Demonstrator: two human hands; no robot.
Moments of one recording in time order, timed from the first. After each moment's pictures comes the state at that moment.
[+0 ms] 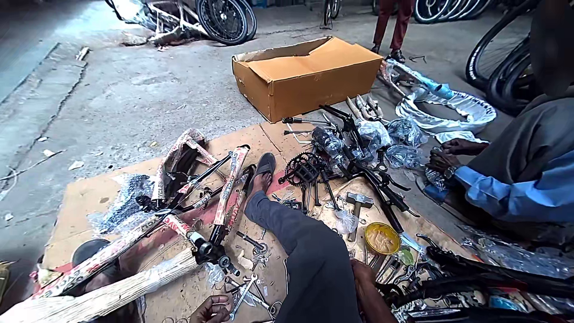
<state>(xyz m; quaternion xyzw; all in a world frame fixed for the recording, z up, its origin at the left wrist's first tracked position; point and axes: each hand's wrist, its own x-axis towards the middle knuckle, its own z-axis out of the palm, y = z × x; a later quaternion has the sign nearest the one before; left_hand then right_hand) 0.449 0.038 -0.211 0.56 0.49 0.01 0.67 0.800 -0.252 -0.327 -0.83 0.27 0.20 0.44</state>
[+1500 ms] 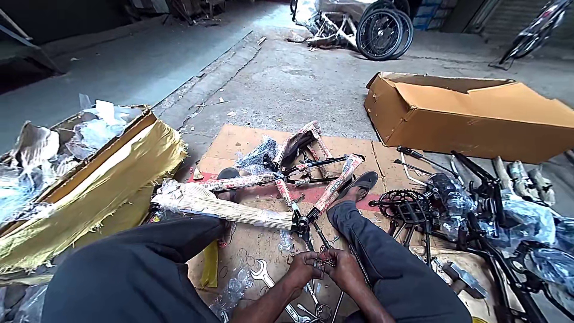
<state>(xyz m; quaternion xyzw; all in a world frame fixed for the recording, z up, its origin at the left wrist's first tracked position) 0.508 0.037 -0.234 0.42 0.39 0.16 0.80 0.656 -0.019 -0.161 -0.80 -0.48 0.35 0.12</state>
